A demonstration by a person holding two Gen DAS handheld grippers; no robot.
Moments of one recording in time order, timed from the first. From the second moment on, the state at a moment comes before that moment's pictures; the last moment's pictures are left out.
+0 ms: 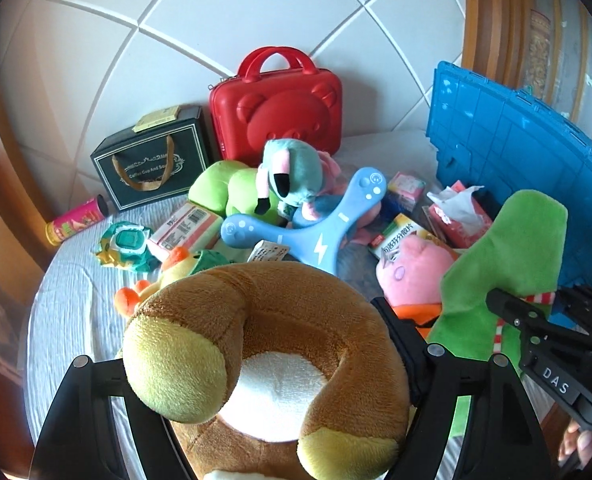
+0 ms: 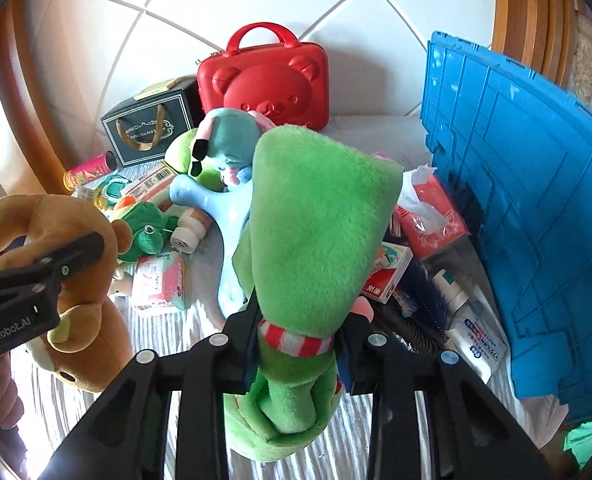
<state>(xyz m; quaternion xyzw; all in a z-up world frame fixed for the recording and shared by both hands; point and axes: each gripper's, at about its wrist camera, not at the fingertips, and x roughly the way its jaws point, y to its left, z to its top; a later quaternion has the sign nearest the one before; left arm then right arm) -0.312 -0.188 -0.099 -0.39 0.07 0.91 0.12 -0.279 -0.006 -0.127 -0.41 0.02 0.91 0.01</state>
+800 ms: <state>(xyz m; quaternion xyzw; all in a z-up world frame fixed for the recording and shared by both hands) -0.251 -0.112 -0.013 -0.31 0.02 0.95 0.02 -0.246 0.074 0.019 -0.27 -0.05 0.96 -0.07</state>
